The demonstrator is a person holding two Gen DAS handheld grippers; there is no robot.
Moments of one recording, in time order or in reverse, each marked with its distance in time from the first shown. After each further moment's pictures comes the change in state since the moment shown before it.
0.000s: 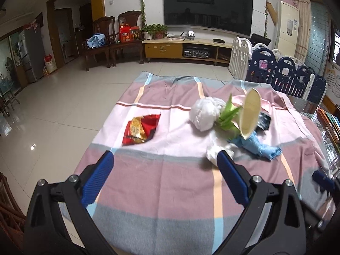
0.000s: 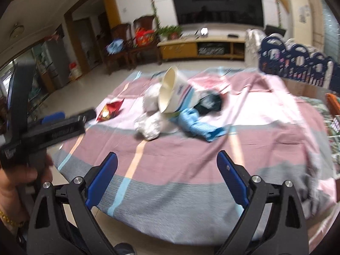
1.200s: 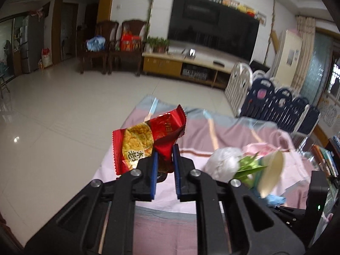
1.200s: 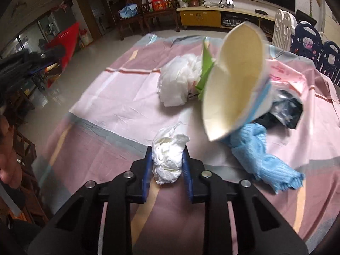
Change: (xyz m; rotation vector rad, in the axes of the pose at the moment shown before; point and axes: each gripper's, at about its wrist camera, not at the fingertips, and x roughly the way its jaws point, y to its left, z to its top) left arm 0.038 0.066 0.061 -0.129 -0.132 -0.107; right arm 0.143 0.029 0.051 -0.067 0.215 0.088
